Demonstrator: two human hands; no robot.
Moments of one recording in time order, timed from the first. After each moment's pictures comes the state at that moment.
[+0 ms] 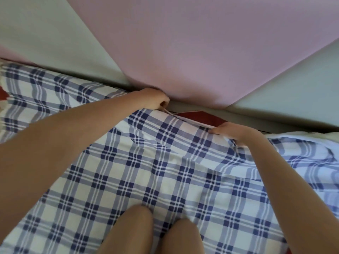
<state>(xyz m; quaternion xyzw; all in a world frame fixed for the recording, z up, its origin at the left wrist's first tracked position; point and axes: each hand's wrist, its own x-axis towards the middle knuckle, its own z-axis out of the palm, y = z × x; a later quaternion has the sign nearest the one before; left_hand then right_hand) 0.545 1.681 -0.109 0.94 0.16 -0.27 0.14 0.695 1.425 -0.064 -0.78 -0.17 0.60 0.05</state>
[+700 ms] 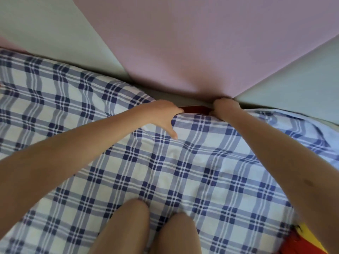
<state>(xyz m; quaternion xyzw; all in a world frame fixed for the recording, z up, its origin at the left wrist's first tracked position) 0.541 1.608 -0.062 0.91 0.04 -0.35 0.21 0.707 1.475 -0.087 -0.81 -0.42 0.35 -0.21</state>
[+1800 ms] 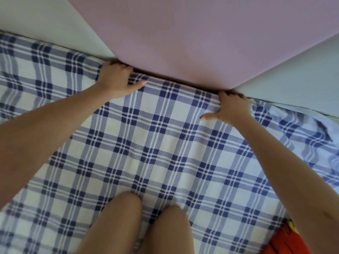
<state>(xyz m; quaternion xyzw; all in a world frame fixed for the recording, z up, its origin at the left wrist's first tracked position) 0.489 1.706 -0.127 0.98 0.19 -0.07 0.00 0.721 1.427 -0.116 -0.85 -0.44 0.27 -0.10</state>
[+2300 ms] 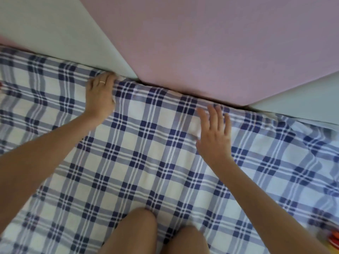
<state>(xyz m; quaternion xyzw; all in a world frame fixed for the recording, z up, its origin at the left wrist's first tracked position) 0.408 1.736 -0.124 0.93 0.37 -0.01 0.01 0.592 1.447 -0.113 -0.87 -0.49 0.05 0.00</state>
